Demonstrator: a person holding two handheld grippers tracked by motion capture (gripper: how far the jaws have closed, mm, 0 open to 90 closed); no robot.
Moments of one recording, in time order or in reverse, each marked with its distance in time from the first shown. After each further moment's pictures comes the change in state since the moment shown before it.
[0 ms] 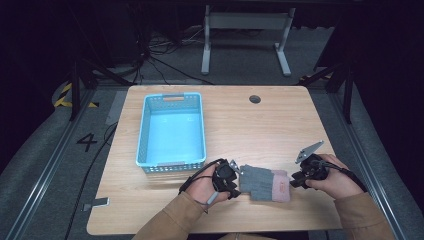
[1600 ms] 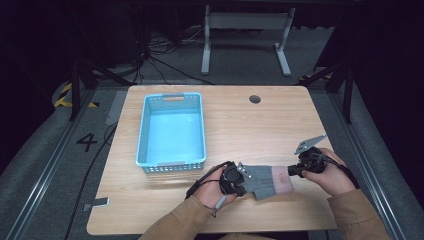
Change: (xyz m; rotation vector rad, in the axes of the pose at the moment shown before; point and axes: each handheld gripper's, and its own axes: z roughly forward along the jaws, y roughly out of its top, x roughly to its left) left arm -0.015 0.011 0.006 -0.013 0.017 0.029; right arm -0.005 0.015 -0.005 -0.123 -0.035 0.052
